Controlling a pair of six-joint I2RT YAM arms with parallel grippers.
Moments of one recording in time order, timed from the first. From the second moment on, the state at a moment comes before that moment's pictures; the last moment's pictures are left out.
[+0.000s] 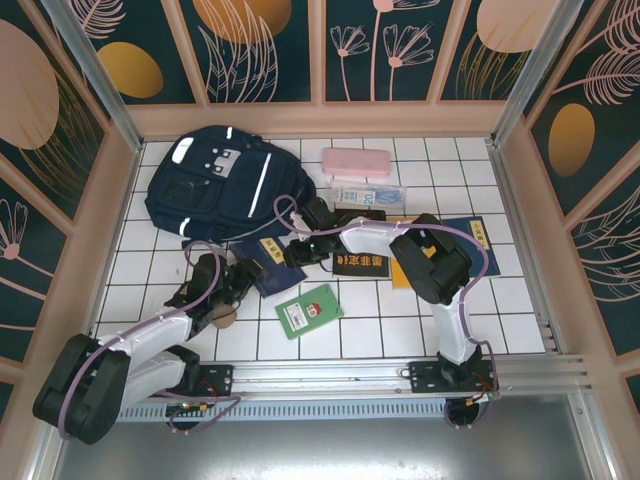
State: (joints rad) left arm -0.42 1.07 0.21 0.26 0.18 -1.24; right arm 0.81 2.06 1.30 -0.25 -0.44 0.43
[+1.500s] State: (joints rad) left arm -0.42 1.16 0.68 0.33 0.48 -1.05; right arm 0.46 1.74 1.12 0.22 -0.89 0.95
